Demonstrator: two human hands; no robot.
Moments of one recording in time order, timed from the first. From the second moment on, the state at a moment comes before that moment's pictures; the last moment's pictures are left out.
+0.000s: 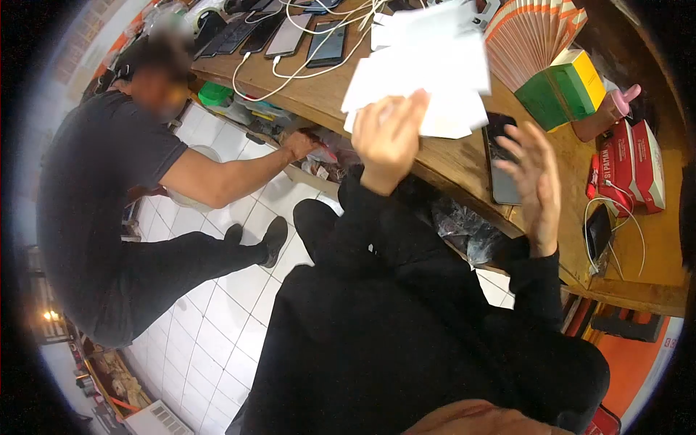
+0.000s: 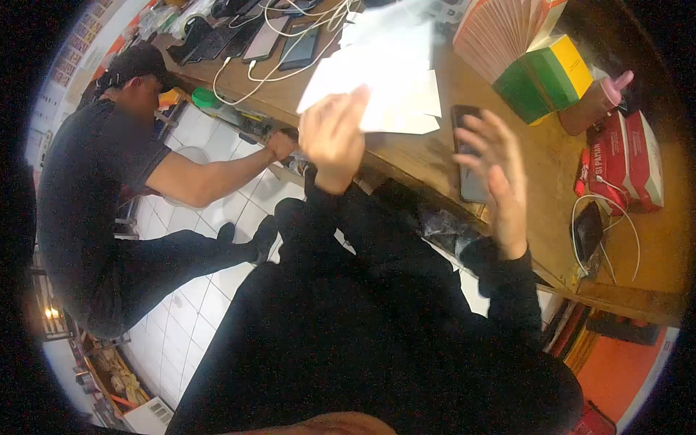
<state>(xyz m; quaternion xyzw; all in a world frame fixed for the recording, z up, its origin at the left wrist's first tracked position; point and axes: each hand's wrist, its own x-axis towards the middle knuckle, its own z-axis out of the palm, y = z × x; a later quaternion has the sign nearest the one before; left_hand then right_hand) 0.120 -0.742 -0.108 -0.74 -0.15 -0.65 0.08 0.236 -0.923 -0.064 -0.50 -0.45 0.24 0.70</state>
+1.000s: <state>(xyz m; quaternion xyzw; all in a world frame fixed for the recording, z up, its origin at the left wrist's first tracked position) -0.035 -0.905 -0.264 -0.27 -0.56 -0.41 -0.66 0.118 -0.887 -0.234 -0.55 -0.67 0.32 0.37</state>
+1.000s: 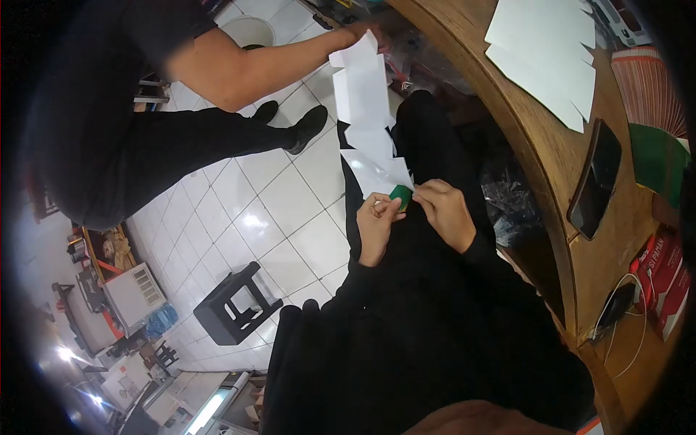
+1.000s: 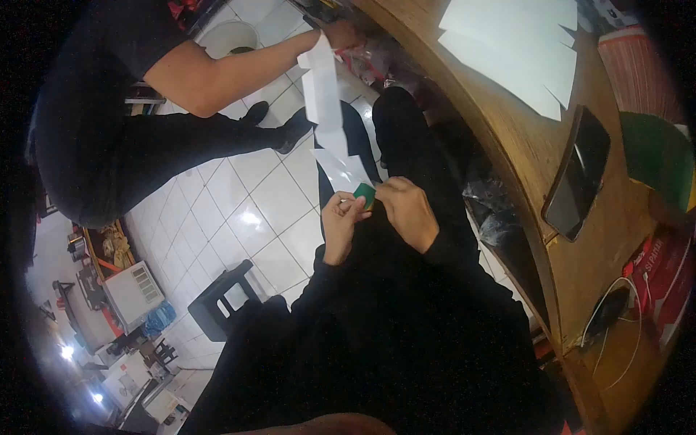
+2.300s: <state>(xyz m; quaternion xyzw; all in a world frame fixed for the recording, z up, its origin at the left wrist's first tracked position) -0.003 -0.882 -0.280 -0.25 -0.58 -0.37 -0.68 0.160 -0.865 -0.277 -0.61 -0.53 0.50 0.31</state>
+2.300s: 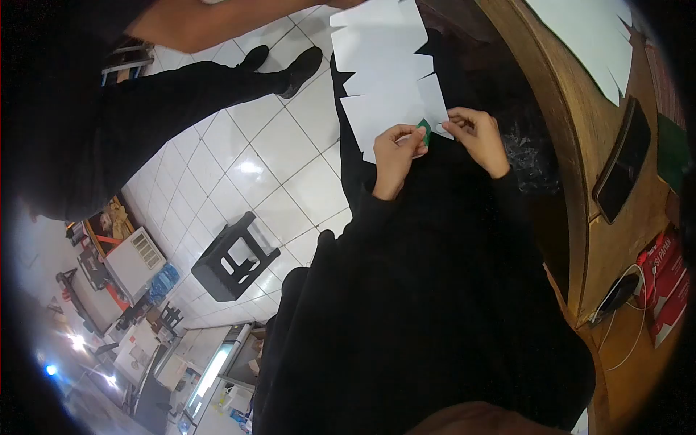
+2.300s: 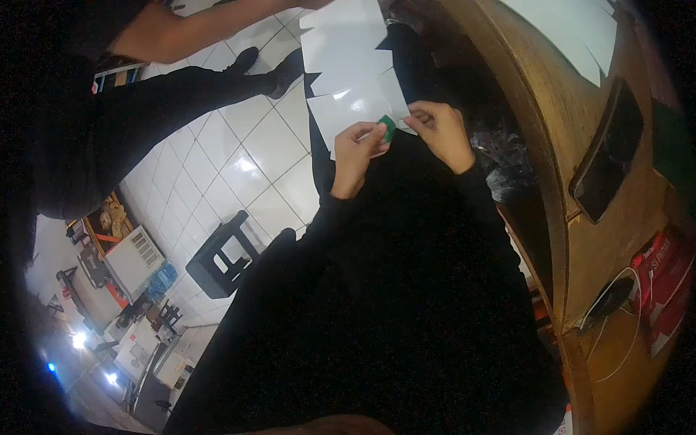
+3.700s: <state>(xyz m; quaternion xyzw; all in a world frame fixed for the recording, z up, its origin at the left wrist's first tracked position) -0.027 -0.853 -0.142 -0.42 -0.43 -0.56 -0.57 0.115 -0.854 -0.156 -0.40 -0.68 0.24 0.56</state>
